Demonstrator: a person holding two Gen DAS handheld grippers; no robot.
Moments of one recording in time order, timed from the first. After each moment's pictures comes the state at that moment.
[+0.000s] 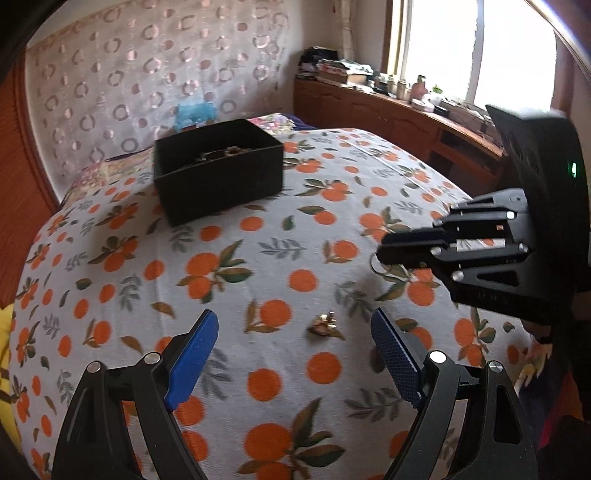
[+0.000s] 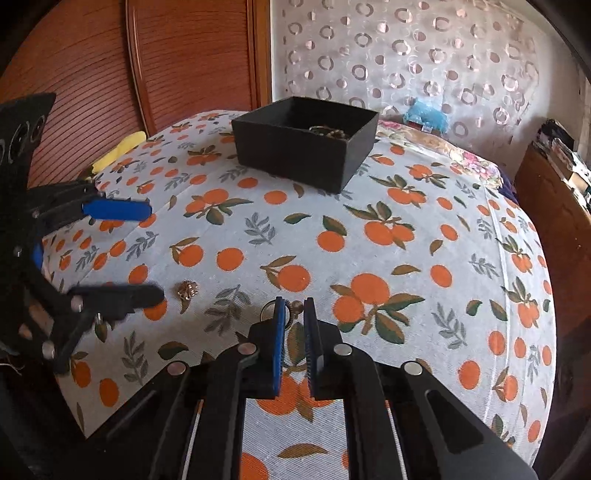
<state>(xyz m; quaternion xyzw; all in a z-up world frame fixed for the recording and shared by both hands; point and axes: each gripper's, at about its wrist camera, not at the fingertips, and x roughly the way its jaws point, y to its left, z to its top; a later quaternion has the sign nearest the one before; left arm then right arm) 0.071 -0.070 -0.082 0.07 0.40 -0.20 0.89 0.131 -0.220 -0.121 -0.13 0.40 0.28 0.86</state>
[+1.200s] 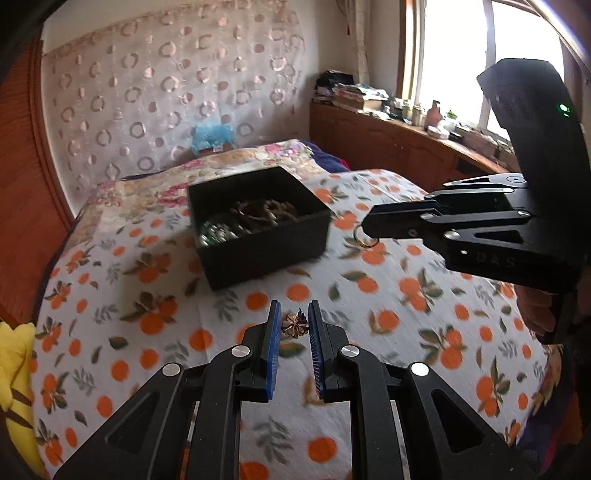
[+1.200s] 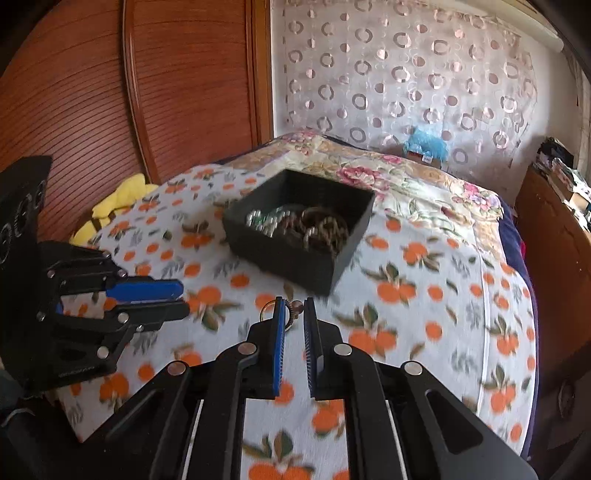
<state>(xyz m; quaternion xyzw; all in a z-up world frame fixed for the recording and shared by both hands) 0.112 -0.043 -0.047 0.06 0.36 -0.17 0.92 0.187 -0.192 -0.060 -0.11 0.35 0.29 0.88</state>
